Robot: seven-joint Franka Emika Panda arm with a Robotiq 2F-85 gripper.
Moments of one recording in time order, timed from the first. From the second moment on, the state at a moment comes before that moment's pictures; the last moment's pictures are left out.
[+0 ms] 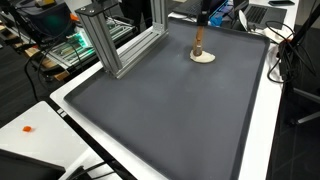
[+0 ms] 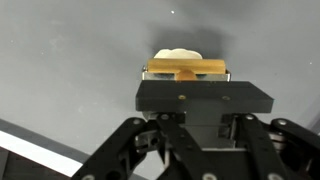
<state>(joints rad) 0.22 0.18 0.14 -2.02 -0.18 2.23 -0.03</state>
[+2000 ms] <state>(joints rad) 0.21 0.20 0.15 -2.12 -0.20 2.51 -0.08</state>
